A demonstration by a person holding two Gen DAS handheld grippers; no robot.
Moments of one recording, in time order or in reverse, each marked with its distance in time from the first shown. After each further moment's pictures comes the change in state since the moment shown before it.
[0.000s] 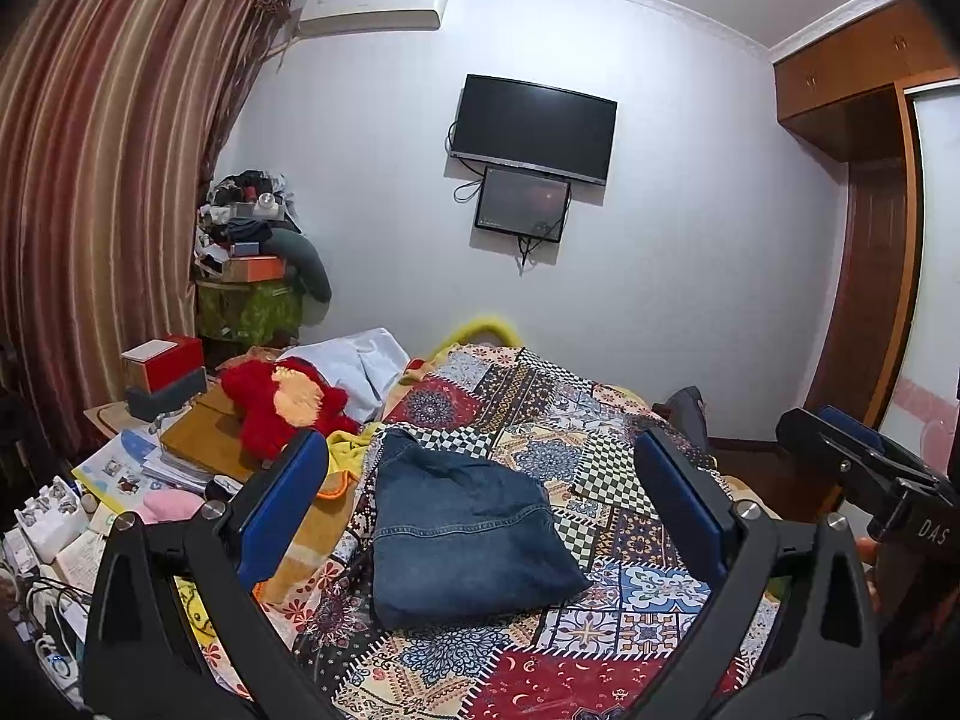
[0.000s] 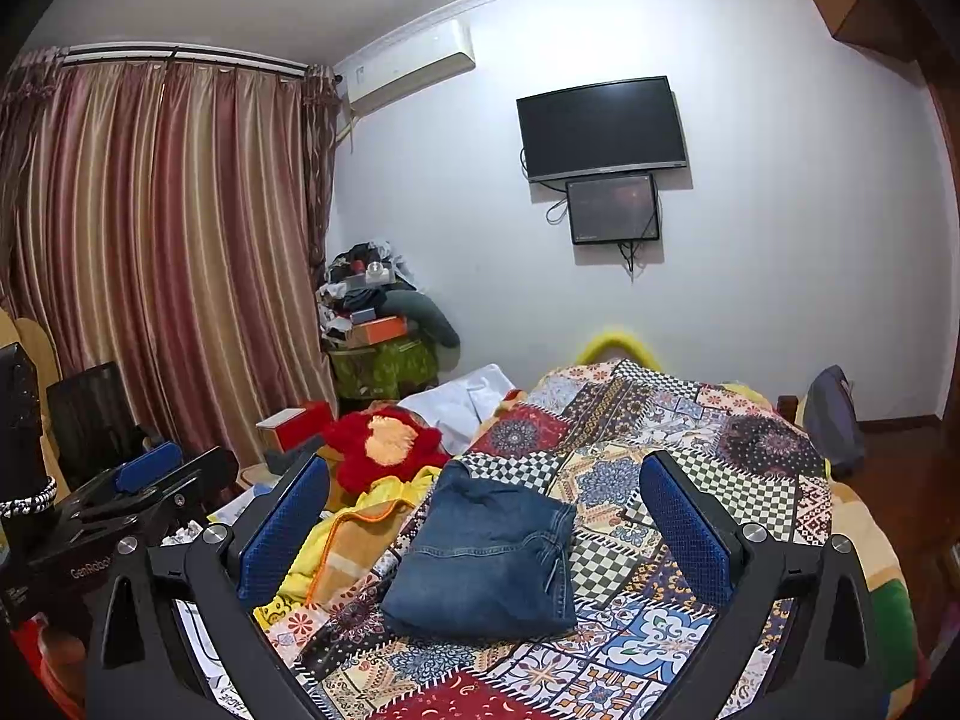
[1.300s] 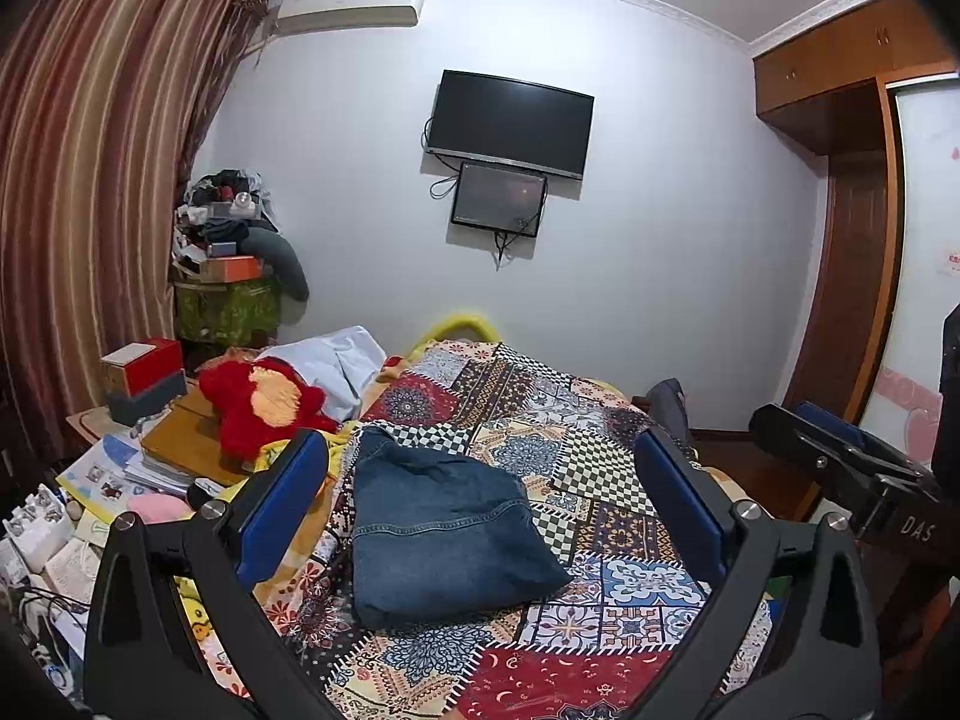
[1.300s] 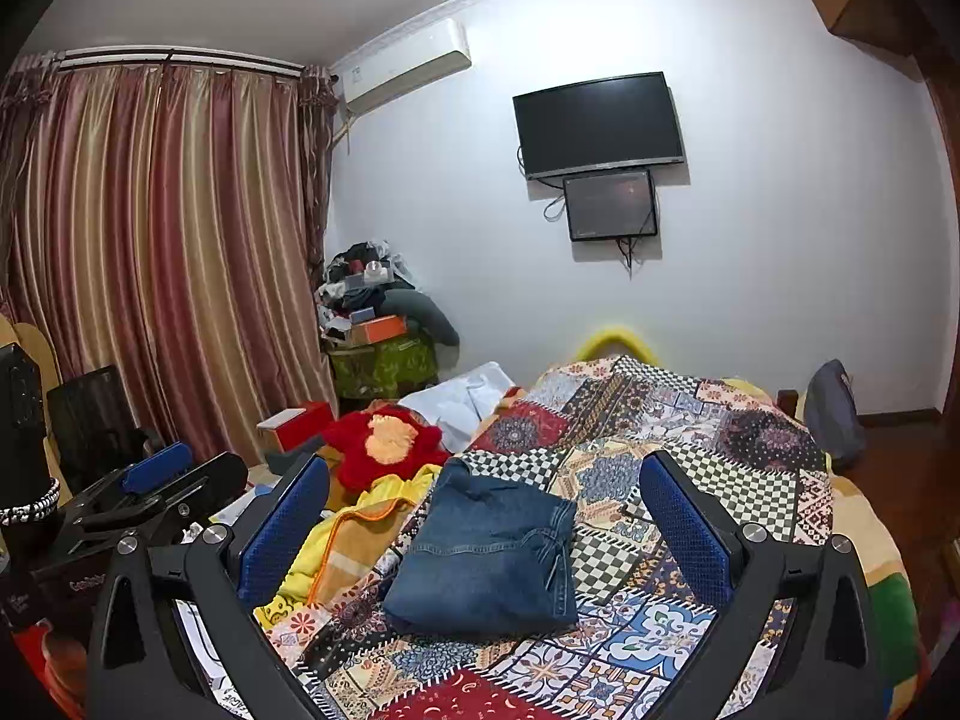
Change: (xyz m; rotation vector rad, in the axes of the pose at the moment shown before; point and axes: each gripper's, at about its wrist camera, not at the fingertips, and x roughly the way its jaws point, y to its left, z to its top) left arm 0.003 0.005 0.003 0.022 0.016 -0.070; right arm 0.002 -0.007 -0.001 0.014 0.007 -0.003
